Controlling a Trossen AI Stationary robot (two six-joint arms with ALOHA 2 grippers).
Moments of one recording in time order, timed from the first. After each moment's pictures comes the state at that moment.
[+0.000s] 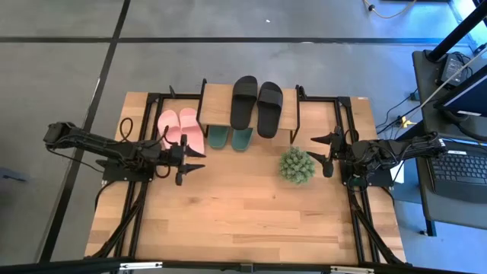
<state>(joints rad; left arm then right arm) -0.12 0.63 0.14 0.36 -0.16 -0.08 0.21 0.27 0.30 -0.37 0.53 0.15</state>
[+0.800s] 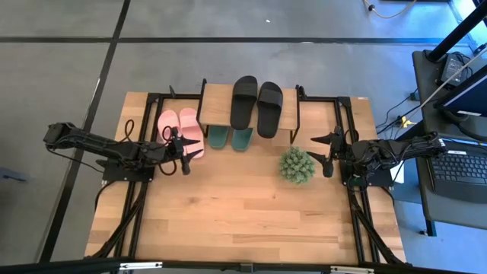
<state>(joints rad) -0.12 0.61 0.13 0.19 -0.56 0.01 0.21 0.27 0.30 -0.37 0.53 0.15</state>
